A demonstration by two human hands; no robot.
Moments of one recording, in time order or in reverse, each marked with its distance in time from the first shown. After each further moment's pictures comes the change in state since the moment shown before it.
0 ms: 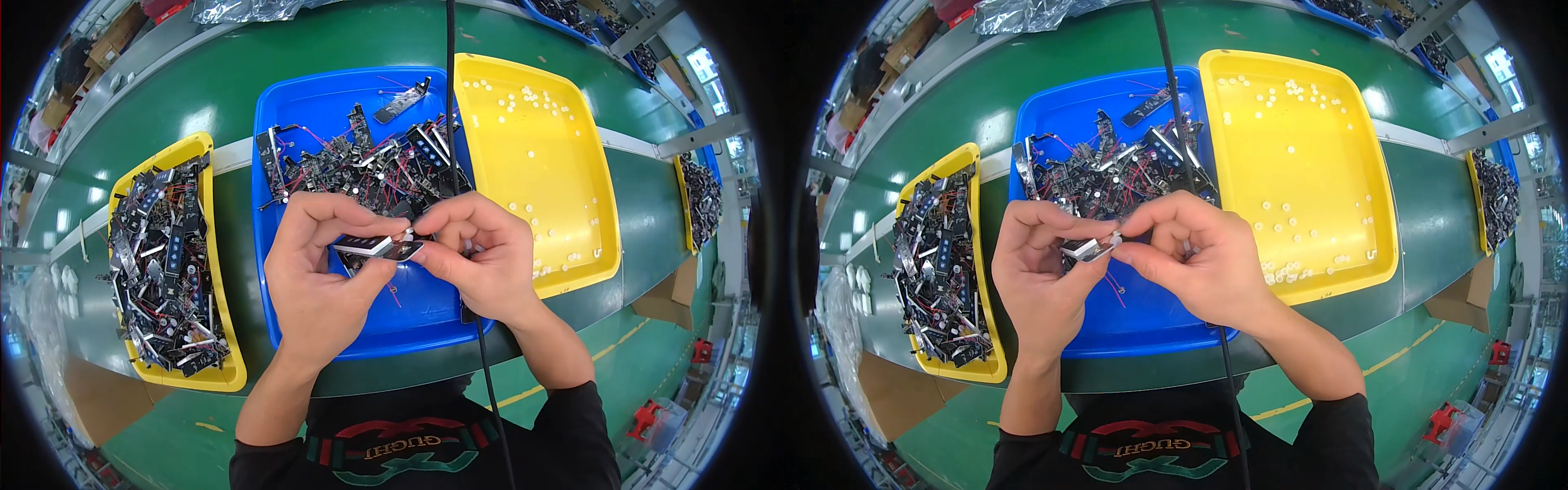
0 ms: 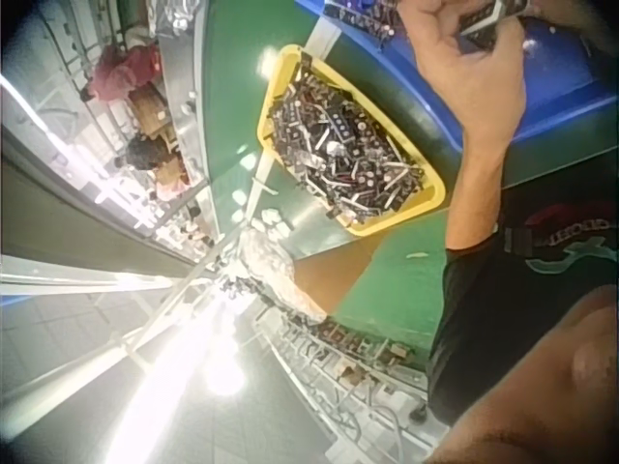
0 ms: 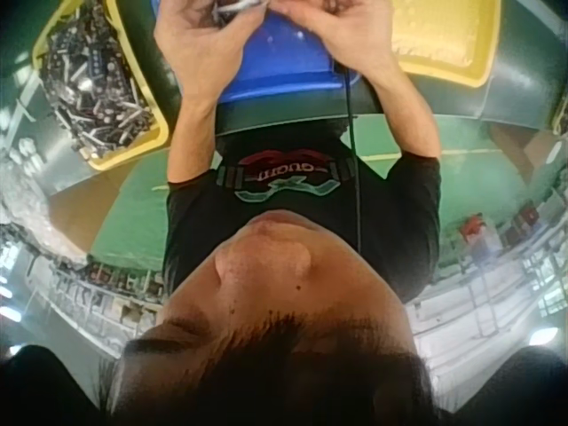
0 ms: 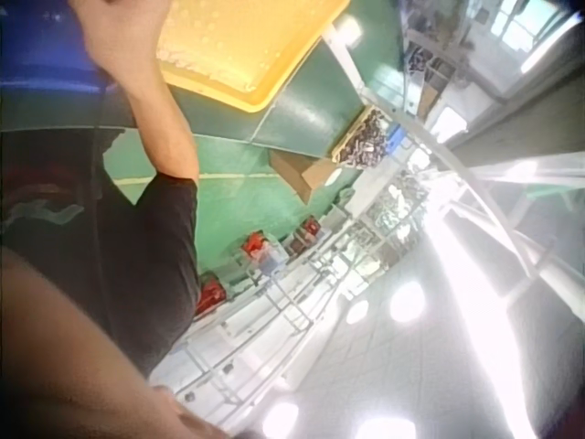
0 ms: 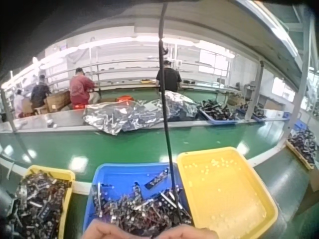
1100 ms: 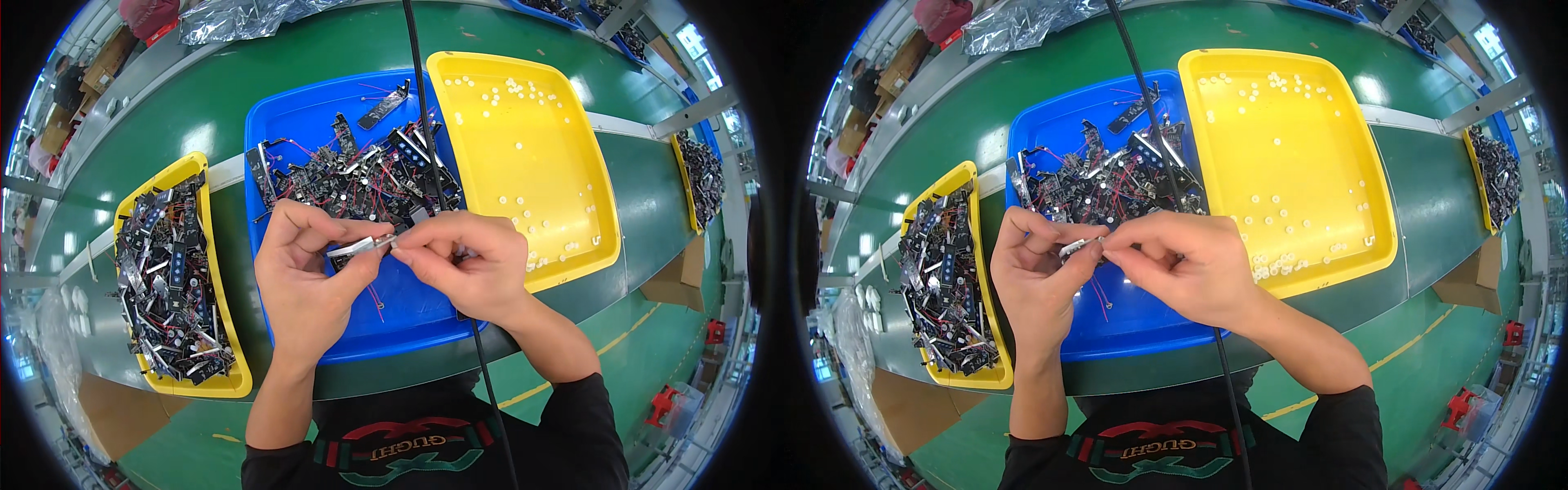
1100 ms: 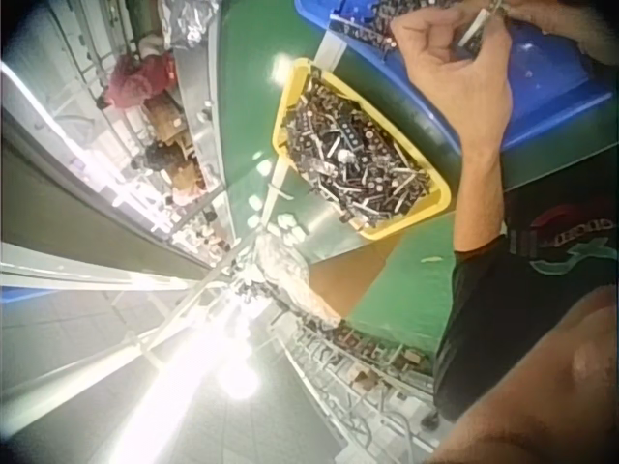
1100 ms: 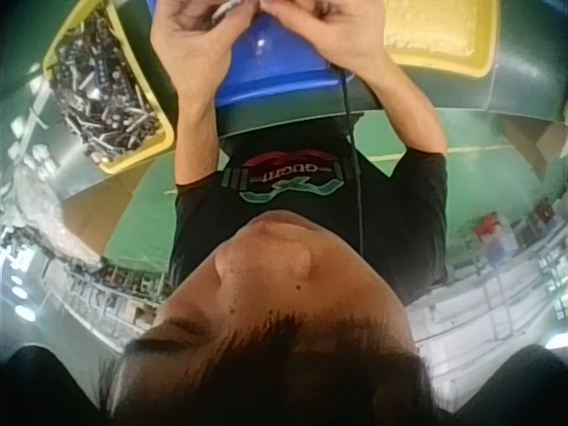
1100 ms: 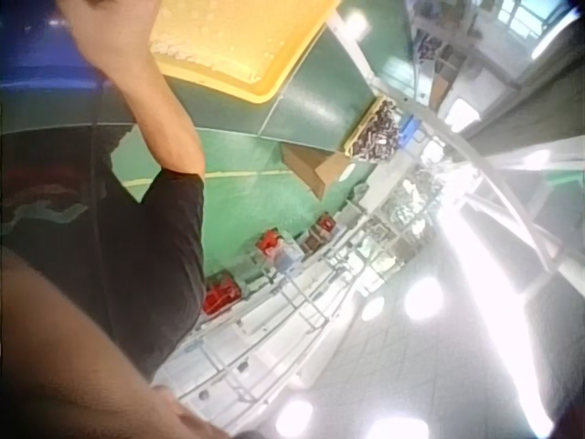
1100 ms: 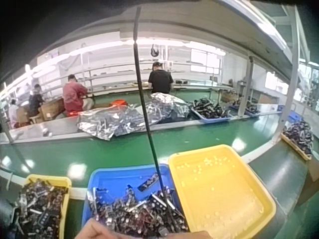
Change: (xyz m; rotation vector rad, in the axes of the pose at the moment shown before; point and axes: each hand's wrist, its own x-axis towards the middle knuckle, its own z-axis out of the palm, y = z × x) left_hand 0.002 0.003 0.004 -0.156 0.028 -0.130; right_hand -0.002 -0.002 -0.002 -0.246 0.030 -0.277
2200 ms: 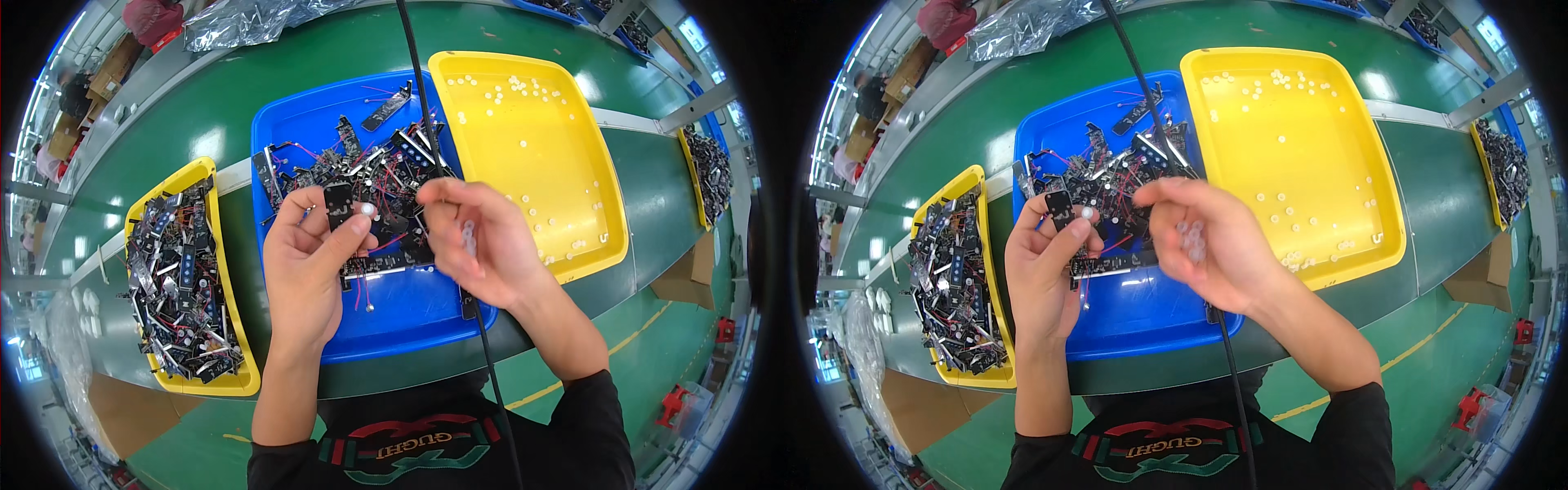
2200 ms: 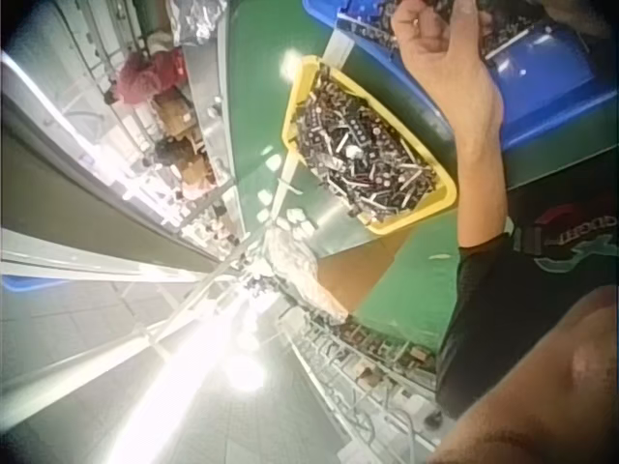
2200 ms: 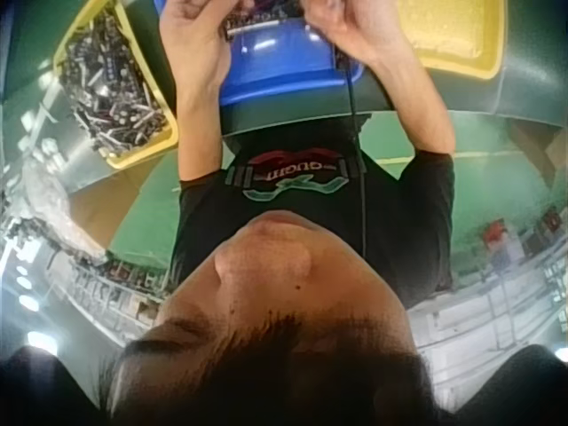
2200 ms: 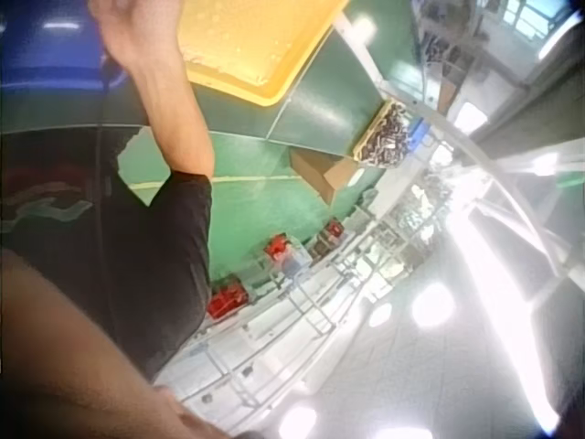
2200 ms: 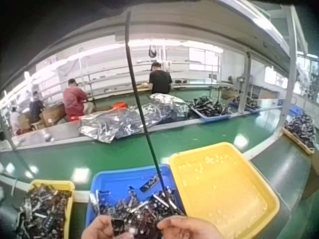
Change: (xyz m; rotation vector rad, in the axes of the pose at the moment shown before) left_hand 0.009 0.001 -0.004 -0.188 0.091 -0.241; right_hand 0.010 0.008 -0.020 1.254 0.011 0.798
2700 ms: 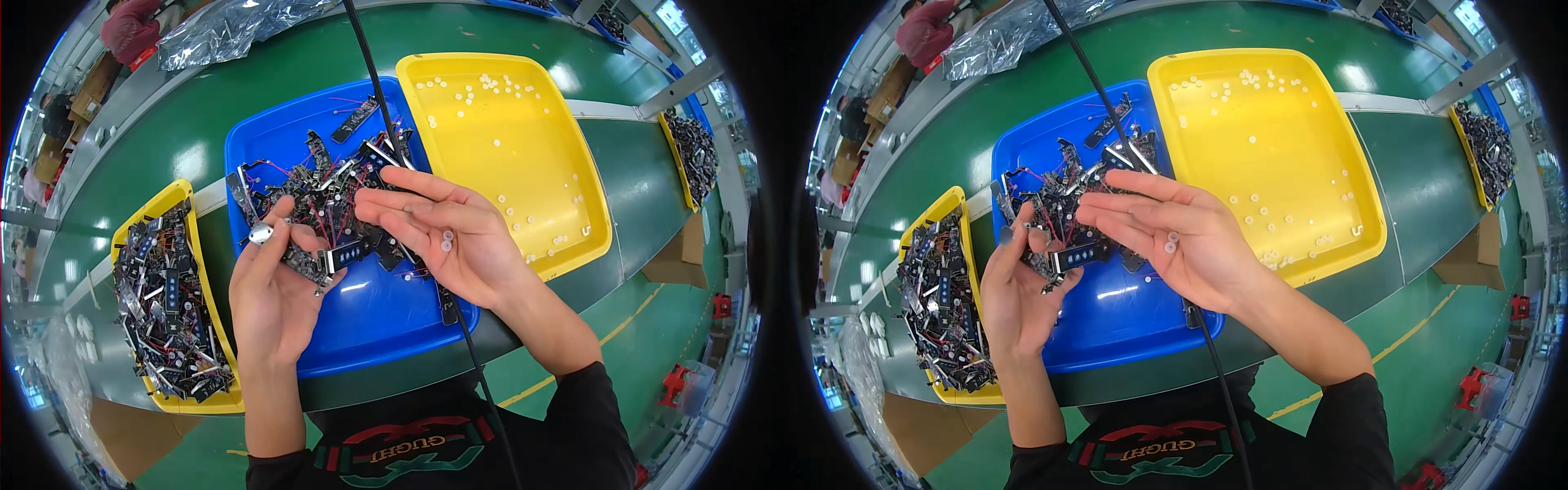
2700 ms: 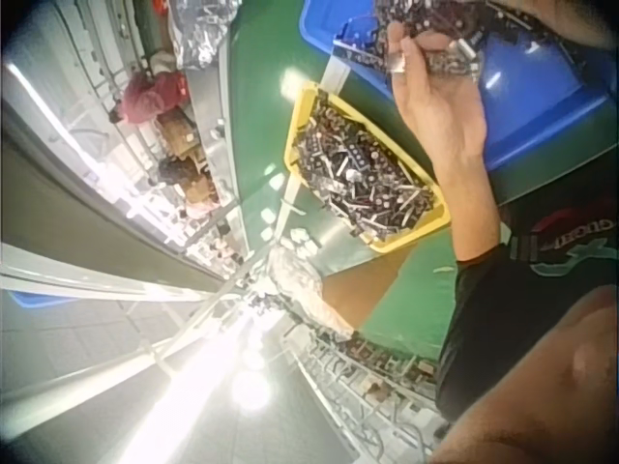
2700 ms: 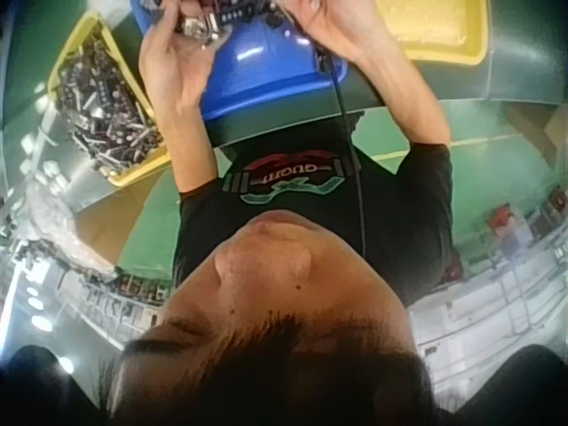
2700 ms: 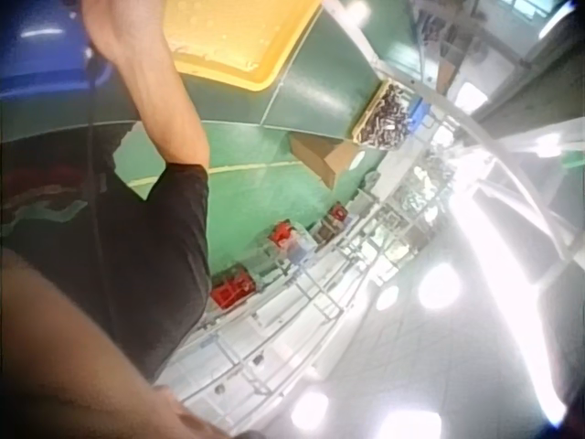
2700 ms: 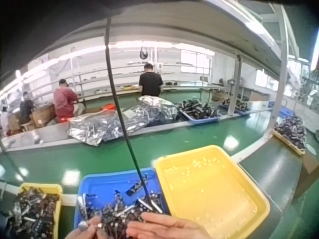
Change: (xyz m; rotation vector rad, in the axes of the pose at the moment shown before) left_hand -0.003 0.012 -0.003 -0.235 0.080 -0.248; right_hand 0.000 -0.005 0.007 -0.015 0.016 -0.165
